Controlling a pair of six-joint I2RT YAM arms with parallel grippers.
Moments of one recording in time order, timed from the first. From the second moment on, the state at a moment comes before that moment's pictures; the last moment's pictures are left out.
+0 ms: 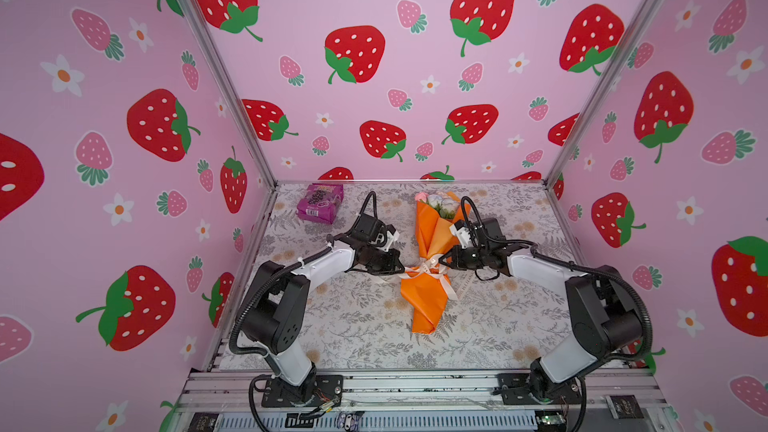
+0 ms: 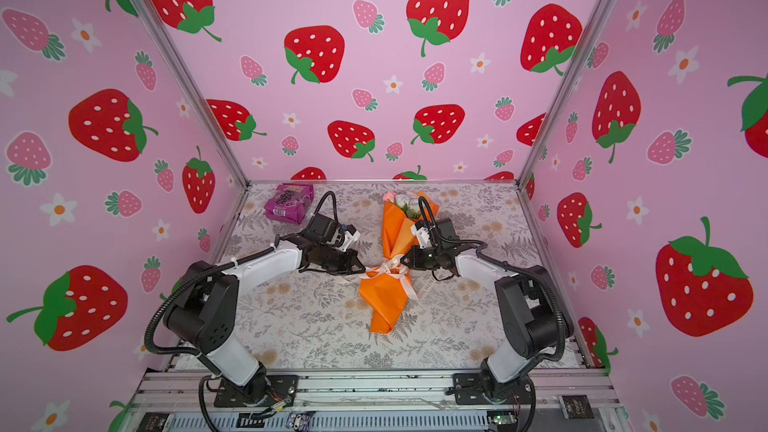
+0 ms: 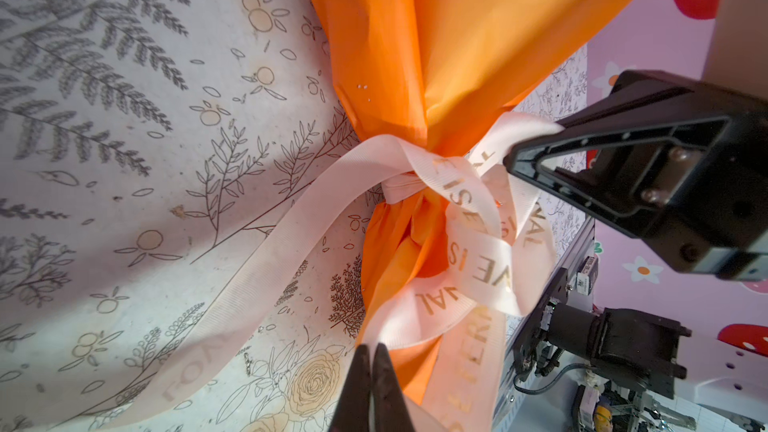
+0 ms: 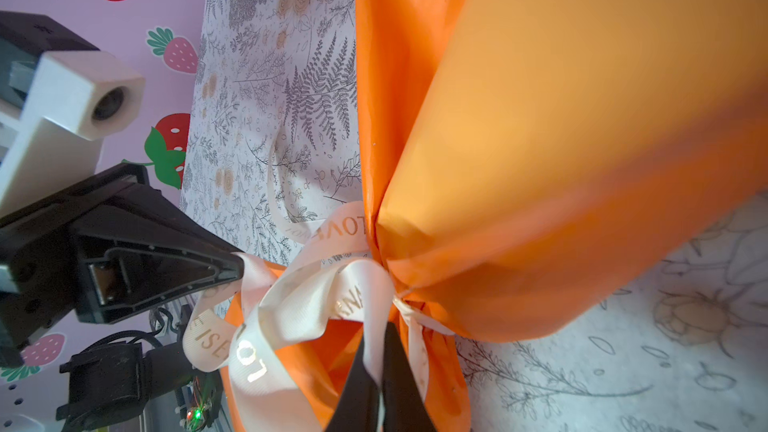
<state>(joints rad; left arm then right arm) -0.46 1.69 1.09 -0.46 0.59 -0.35 0.48 1.61 0.90 -0.16 -0.58 0.42</state>
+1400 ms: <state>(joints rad) -0.37 1.83 1.19 -0.59 0.44 -0.16 0.44 1.39 0.68 -0.28 -0.17 0.43</state>
